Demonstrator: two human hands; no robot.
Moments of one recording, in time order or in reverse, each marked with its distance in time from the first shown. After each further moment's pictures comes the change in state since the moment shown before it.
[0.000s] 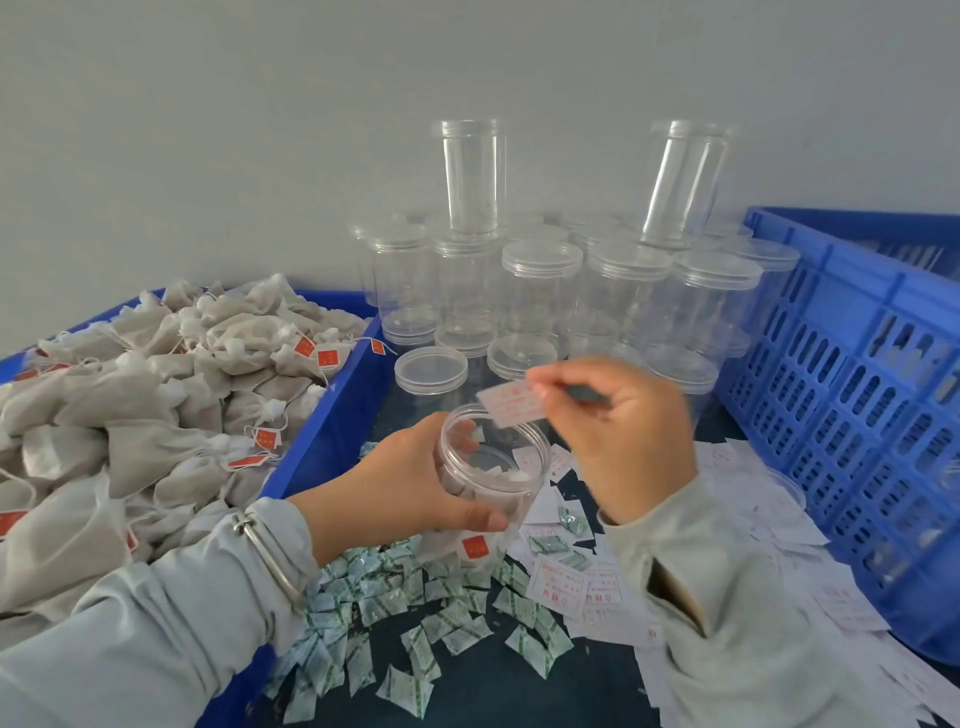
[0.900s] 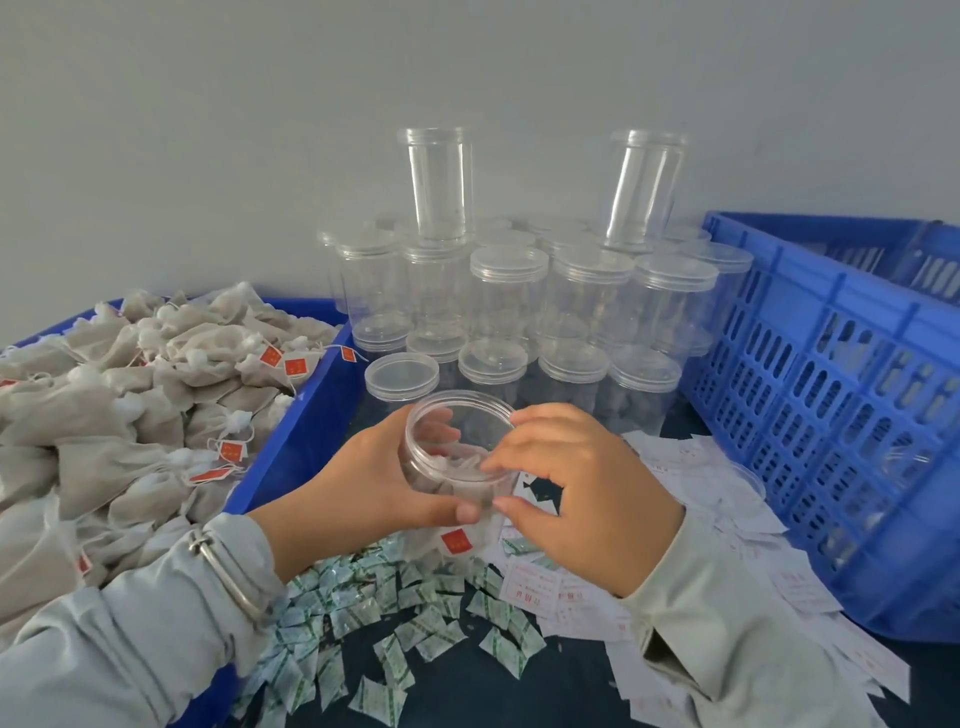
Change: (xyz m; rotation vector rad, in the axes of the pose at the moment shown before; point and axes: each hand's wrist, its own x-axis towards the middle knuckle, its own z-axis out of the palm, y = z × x) left_hand -0.004 0.010 0.000 -0.132 0.073 0.110; right_hand -0.023 -0.003 -0.022 -0.453 -0.429 -0.278
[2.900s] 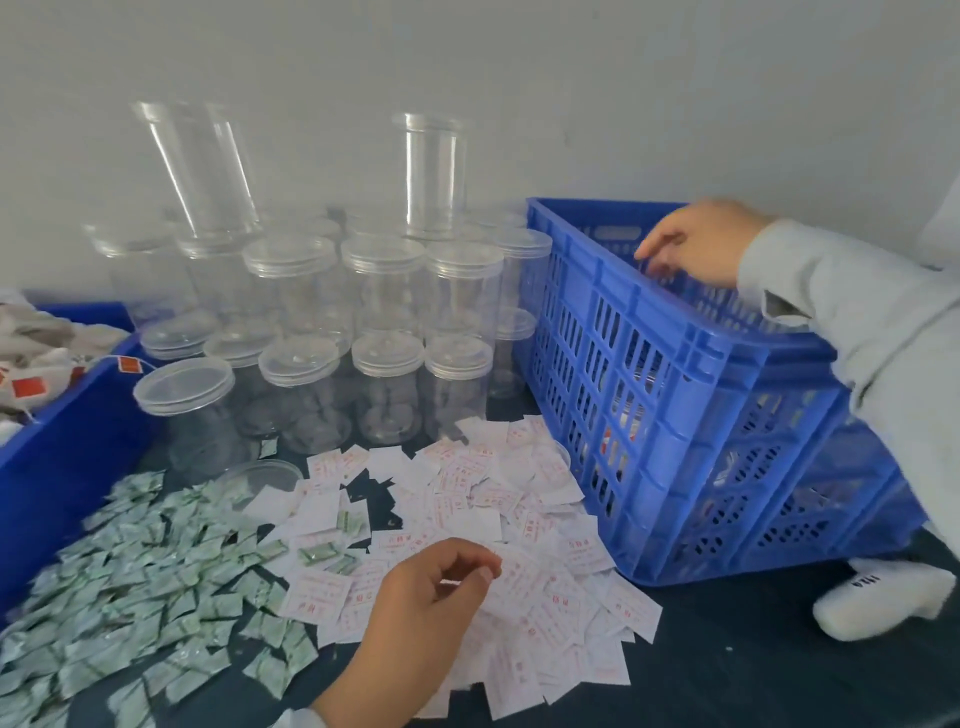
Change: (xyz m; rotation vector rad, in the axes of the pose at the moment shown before) left_hand 0.001 0.032 0.233 -0.275 0.057 -0.184; right_hand -0.011 0.225 -0.208 -0.326 -0.163 0.784
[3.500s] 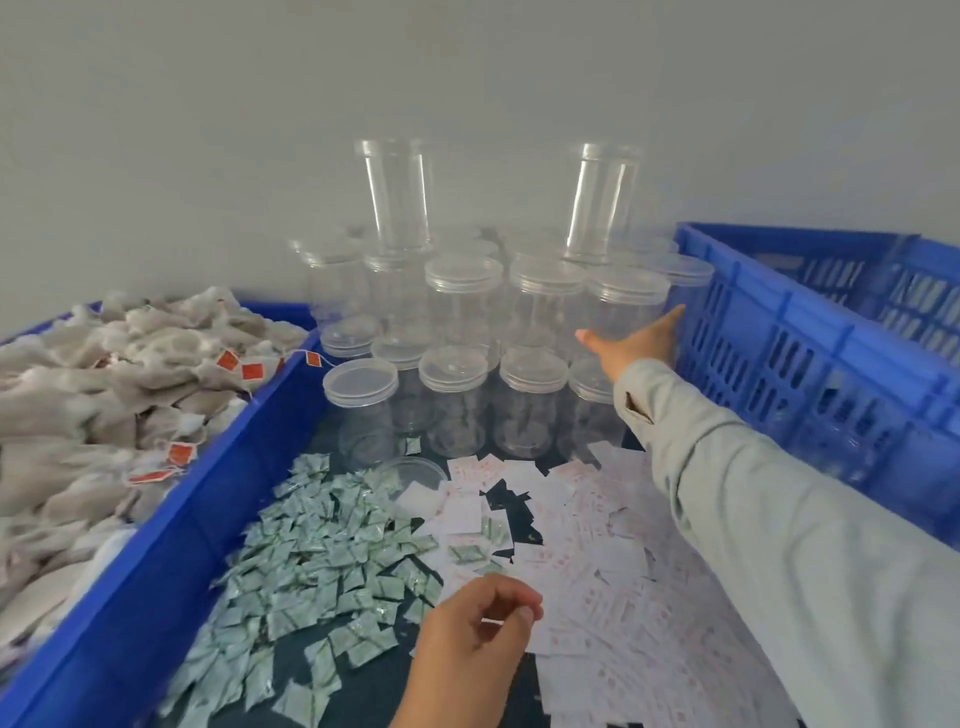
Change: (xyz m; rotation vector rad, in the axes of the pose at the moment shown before) left_hand -0.033 -0.023 -0.070 -0.151 0.199 -0.113; right_hand 0.045 -0.139 0.178 0.718 0.232 0.380
